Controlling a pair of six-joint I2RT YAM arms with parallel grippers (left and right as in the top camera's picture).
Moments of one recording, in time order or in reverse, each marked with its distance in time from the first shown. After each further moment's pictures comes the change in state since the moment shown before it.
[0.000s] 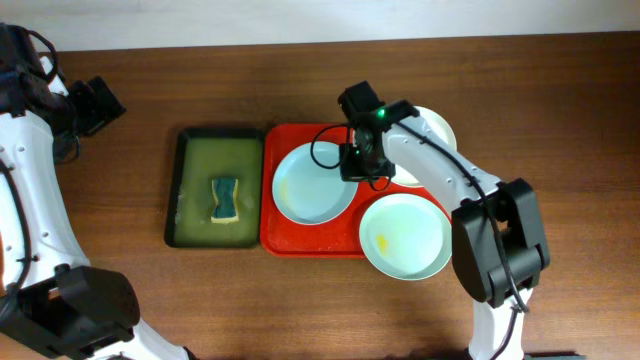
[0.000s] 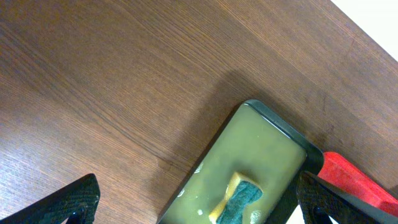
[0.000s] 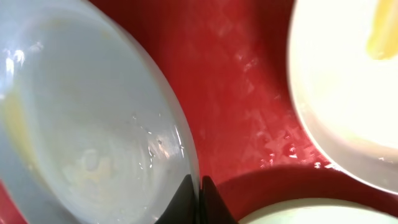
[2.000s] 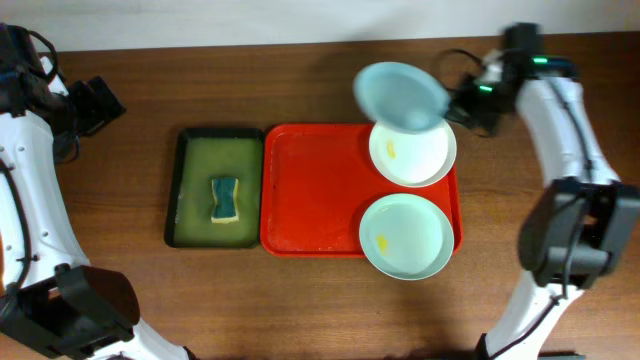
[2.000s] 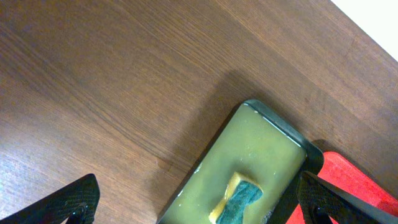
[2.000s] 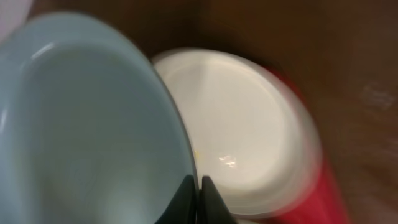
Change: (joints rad) left arm 0.000 0.000 0.000 0.001 0.000 0.000; right arm -0.591 0.007 0.190 -0.069 -0.358 0.072
